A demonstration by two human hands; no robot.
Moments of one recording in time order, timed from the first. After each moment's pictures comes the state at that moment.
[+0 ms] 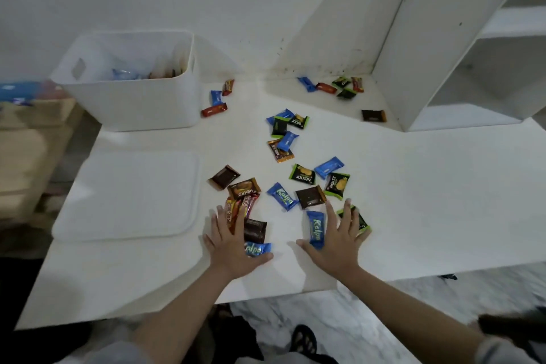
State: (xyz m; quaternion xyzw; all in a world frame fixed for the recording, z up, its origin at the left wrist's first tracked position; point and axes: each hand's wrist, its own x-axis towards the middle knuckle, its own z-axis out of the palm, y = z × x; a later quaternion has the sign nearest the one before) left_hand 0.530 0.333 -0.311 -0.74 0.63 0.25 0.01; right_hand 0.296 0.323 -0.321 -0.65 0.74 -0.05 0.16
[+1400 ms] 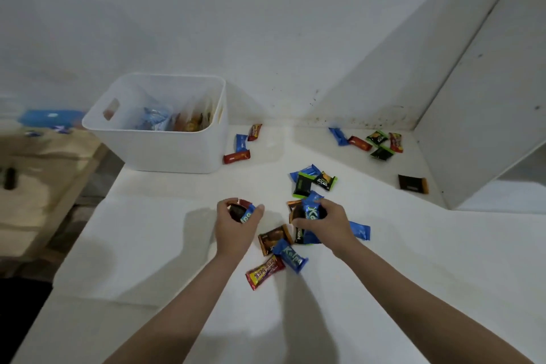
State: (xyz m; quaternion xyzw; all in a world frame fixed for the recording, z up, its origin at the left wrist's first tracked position) left_hand 0.532 0.170 -0.225 -0.74 0.32 0.32 -0.50; right_hand 0.345 0.125 -0.209 -0.52 0.61 -0.28 0.53
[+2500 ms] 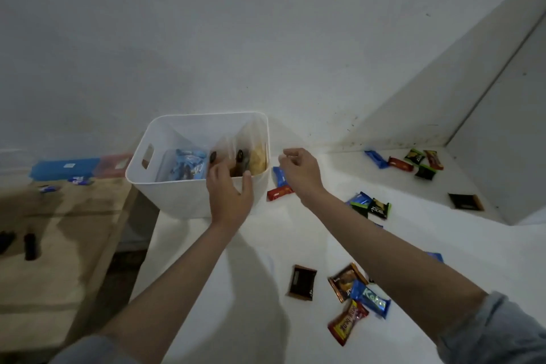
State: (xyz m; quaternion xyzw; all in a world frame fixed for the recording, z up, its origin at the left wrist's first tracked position) left_hand 0.722 0.052 -0.162 -0.69 0.54 0.13 -0.46; right_hand 0.580 0.003 -0.139 -0.48 0.59 -0.42 0.49
